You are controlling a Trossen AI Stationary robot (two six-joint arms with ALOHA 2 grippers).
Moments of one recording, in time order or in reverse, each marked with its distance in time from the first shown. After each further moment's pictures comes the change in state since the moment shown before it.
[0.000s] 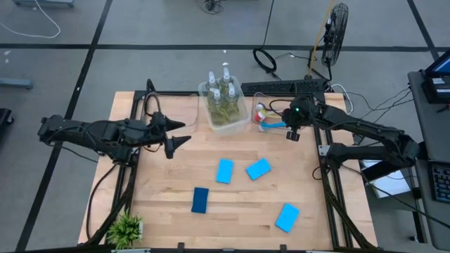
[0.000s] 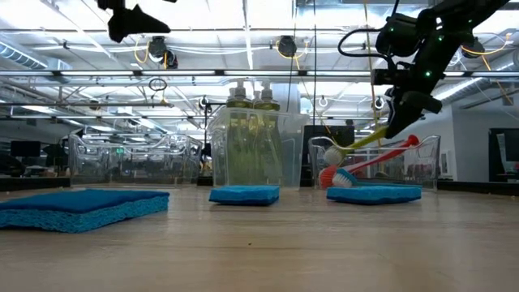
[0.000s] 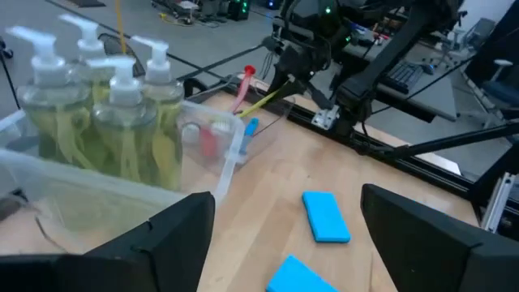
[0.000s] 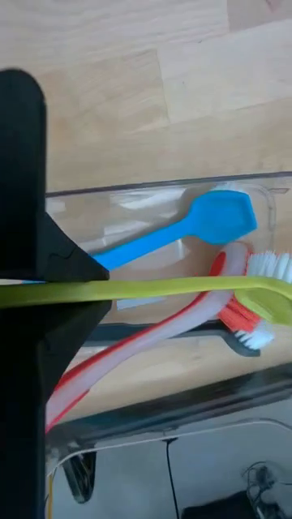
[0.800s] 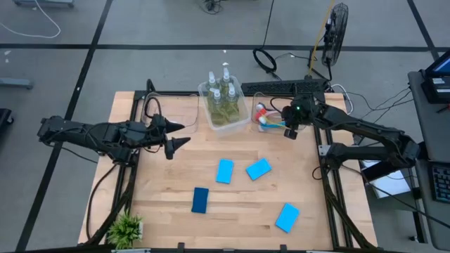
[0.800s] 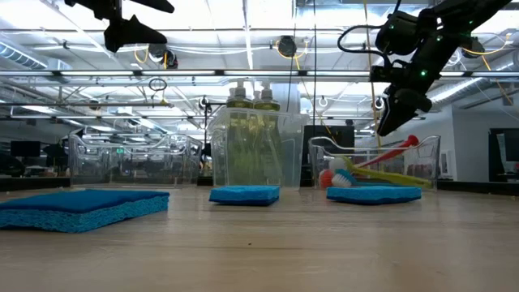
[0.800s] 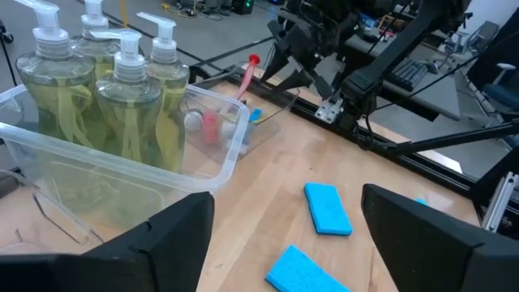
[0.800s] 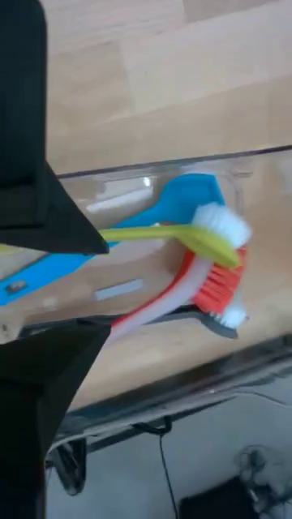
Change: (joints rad) left arm 0.001 -0.024 -0.060 0.020 0.001 -0.041; right arm -0.006 -0.005 -0.007 0.074 -0.010 0.040
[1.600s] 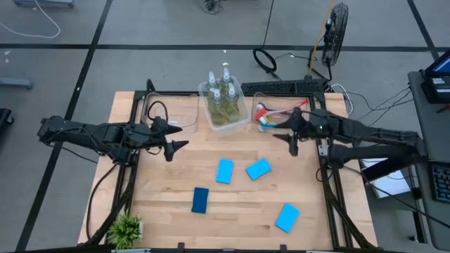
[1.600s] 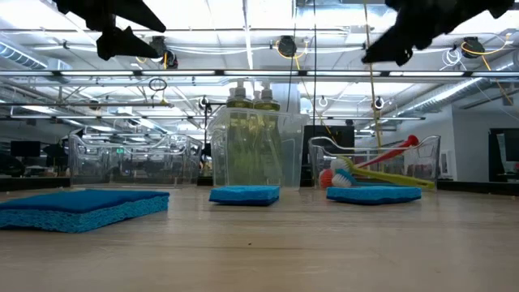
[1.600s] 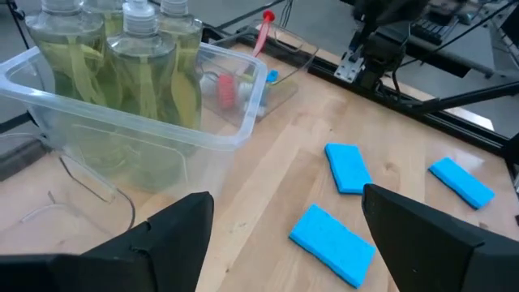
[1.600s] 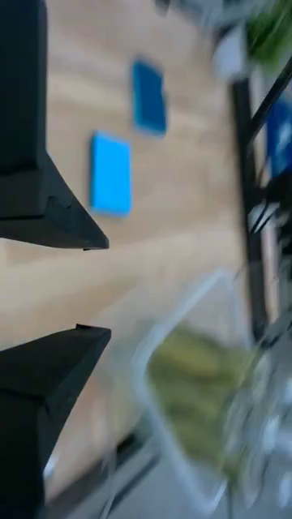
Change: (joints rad) left arm 0.000 0.000 0.000 -0.138 0.009 -0.008; right arm 0.420 -0.280 0.000 0.182 -0.120 0.415
